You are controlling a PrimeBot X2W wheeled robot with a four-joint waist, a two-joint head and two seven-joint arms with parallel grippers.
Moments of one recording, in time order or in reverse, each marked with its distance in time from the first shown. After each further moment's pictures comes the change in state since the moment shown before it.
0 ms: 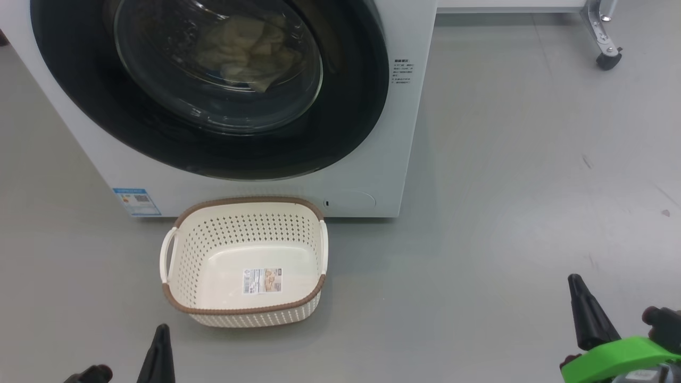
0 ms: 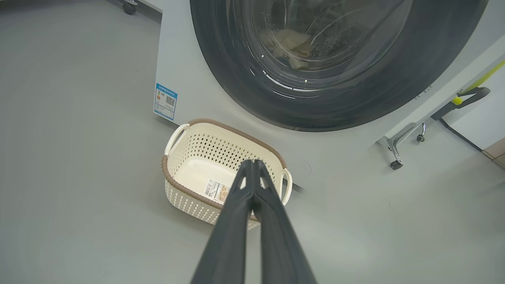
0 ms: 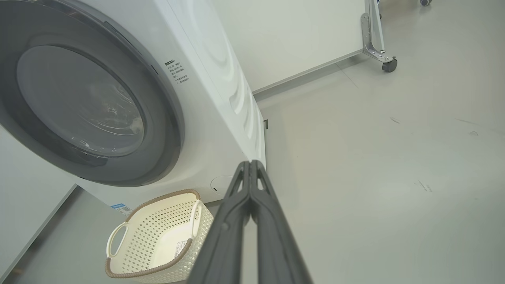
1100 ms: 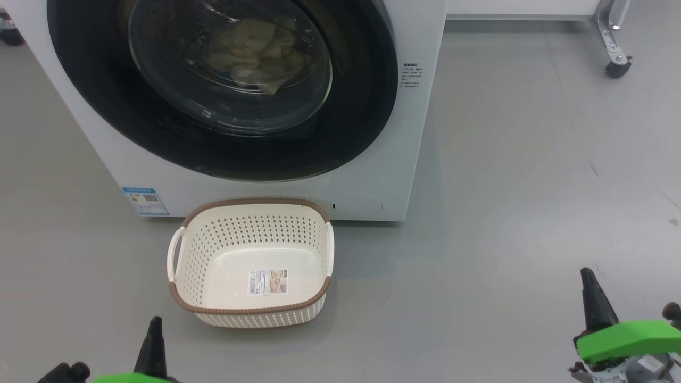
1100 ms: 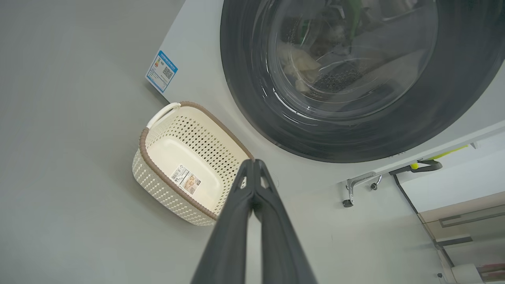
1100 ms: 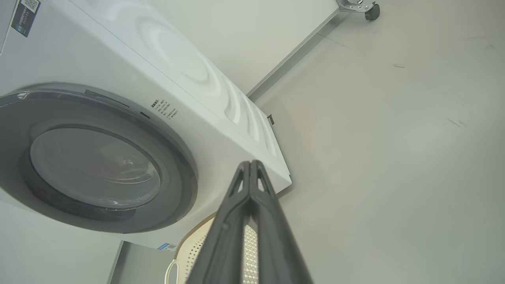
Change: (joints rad) left arm -0.034 0.001 0.026 -0.010 -0.359 -0.009 0.091; right arm -0.051 0.010 -0.017 0.013 0.369 0.000 0.094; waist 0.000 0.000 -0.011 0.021
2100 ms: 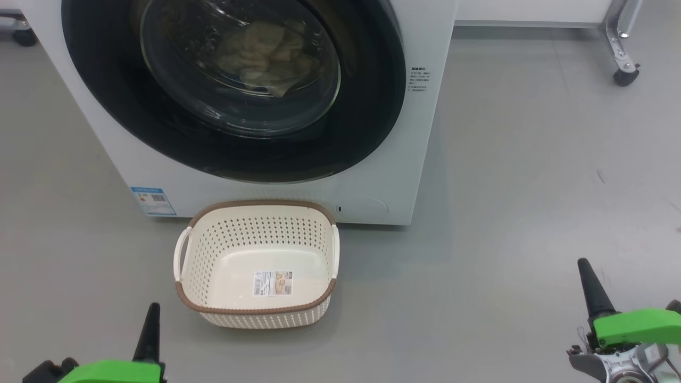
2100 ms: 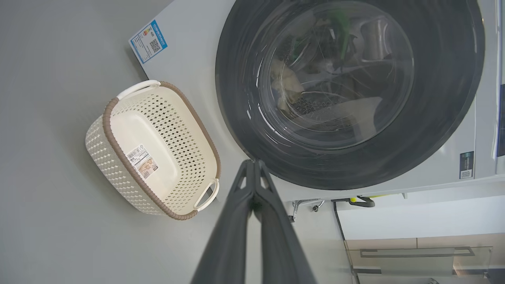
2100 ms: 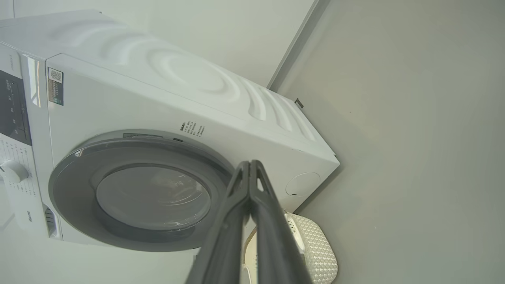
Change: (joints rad) left arm -0.038 0.002 0.023 -0.009 -0.325 -0.009 0.086; right arm -0.043 0.010 -0.018 0.009 0.333 -0.001 0.086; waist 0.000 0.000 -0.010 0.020
